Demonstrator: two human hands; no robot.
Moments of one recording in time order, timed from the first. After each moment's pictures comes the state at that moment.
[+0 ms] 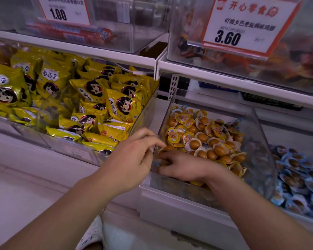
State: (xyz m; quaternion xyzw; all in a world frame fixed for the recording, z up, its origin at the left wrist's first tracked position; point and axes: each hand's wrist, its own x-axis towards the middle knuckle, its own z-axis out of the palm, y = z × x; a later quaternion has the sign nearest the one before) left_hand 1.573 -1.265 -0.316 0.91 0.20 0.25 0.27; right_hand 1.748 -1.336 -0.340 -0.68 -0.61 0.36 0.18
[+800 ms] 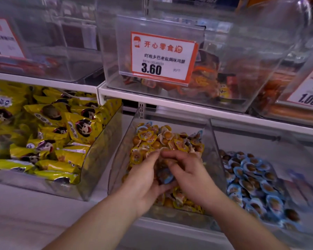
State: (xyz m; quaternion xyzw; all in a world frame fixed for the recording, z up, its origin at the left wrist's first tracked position) left_hand 1.688 -1.334 -0.307 0.33 0.30 0.18 0.88; right_hand 1.791 -1.418 -0.313 -0.73 -0.46 0.17 0.48
